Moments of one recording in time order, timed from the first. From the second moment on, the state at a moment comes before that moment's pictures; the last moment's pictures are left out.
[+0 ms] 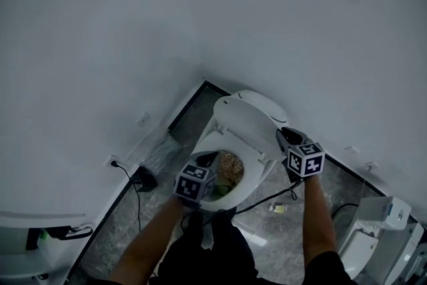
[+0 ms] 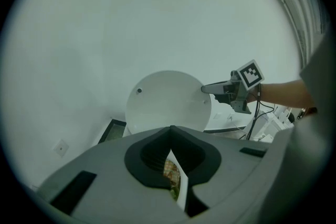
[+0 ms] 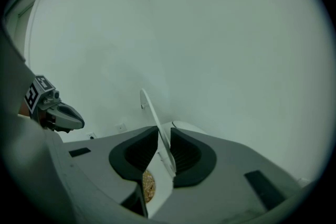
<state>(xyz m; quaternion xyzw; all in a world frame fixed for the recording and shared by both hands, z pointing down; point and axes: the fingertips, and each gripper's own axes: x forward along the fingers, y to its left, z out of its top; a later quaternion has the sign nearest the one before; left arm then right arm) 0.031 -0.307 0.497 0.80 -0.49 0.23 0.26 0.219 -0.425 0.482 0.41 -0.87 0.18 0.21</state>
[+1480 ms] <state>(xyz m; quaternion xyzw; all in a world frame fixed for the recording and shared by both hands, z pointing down) -0.015 -0.259 0.504 0.84 -0.44 0.22 0.23 0.121 -0.212 0.552 0.40 -0.85 0.15 0.31</state>
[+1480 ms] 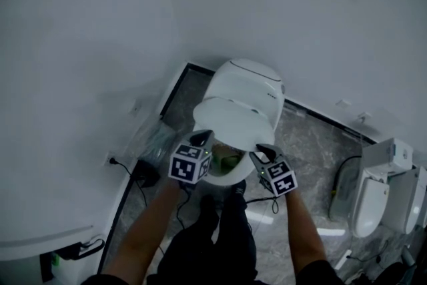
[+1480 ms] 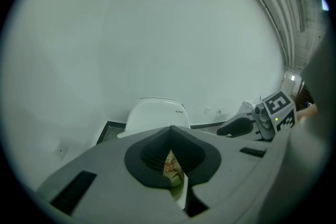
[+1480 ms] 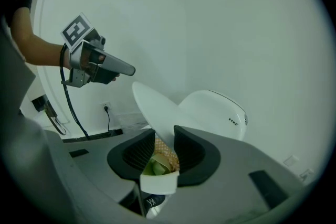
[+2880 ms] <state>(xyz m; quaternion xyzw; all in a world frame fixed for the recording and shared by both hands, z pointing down) -0.046 -0.184 0.618 0.81 -0.41 0.29 0.30 0.081 -0.158 0.624 0.41 -0.82 0.28 0.30</state>
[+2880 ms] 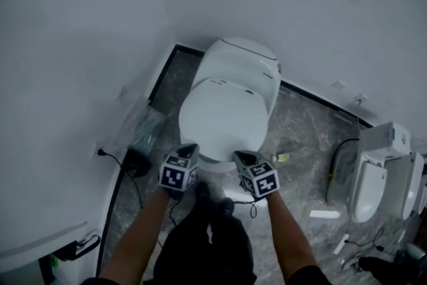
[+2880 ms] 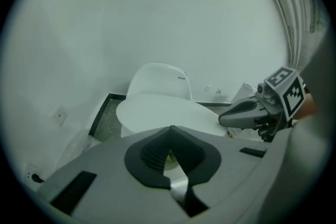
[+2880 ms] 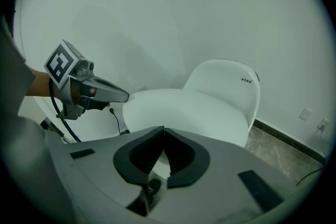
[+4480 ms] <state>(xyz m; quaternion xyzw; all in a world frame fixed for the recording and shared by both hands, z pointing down) -0.051 -0.104 0.752 0.76 -0.47 0.31 0.33 0.055 -0.103 0.796 0.35 -0.81 0.33 0.34</state>
